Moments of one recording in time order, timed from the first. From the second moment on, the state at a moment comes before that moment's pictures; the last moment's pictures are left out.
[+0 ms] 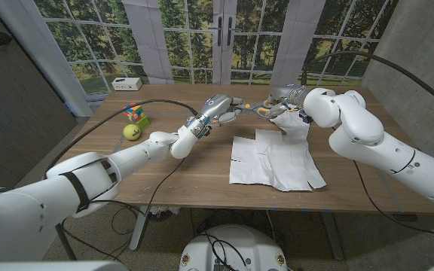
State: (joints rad) left arm 0.29 0.42 1.08 -0.83 0.77 -0.67 0.95; left_hand 0.61 -0.02 0.80 -0.17 0.20 0.89 -0.24 0.64 0.45 1.15 -0.21 0.96 0.55 1.35 -0.22 0.90 0.58 0.83 -0.10 1.46 0.22; right arm -0.68 -0.92 -0.64 -2.29 -0.78 -0.62 0.66; right_hand 0.96 0.15 0.12 -0.06 0.29 0.86 0.06 0.95 0.64 0.56 0.02 1.00 0.98 0.63 -0.05 0.98 0.84 0.47 -0.04 0.87 0.73
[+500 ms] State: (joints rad) left arm 0.29 0.42 1.08 -0.83 0.78 -0.65 0.97; left_hand 0.38 -0.18 0.84 -0.14 0.29 0.82 -0.18 0.57 0.32 1.00 -0.21 0.69 0.38 1.15 -0.23 0.49 0.33 0.41 -0.05 1.19 0.17; right arm -0.68 -0.93 -0.64 -2.29 -0.77 -0.62 0.66; right_hand 0.96 0.15 0.11 -0.07 0.29 0.87 0.06 0.95 0.63 0.57 0.03 1.01 0.97 0.63 -0.06 0.99 0.83 0.46 -0.05 0.92 0.77
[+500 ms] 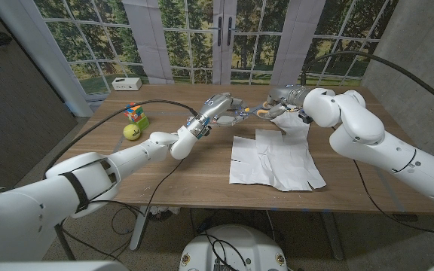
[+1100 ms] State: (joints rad) left arm 0.29 0.41 1.08 -0.81 0.76 -0.65 0.97; left_hand 0.25 -0.19 0.84 -0.17 0.37 0.58 -0.22 0.45 0.23 0.74 -0.21 0.41 0.23 0.87 -0.11 0.23 0.23 0.34 -0.04 0.92 0.17; right arm -0.67 -0.93 -0.65 -2.28 -0.76 -0.63 0.65; right_hand 0.97 0.15 0.10 -0.08 0.29 0.88 0.07 0.96 0.63 0.57 0.03 1.02 0.95 0.63 -0.06 1.01 0.82 0.45 -0.05 0.95 0.76
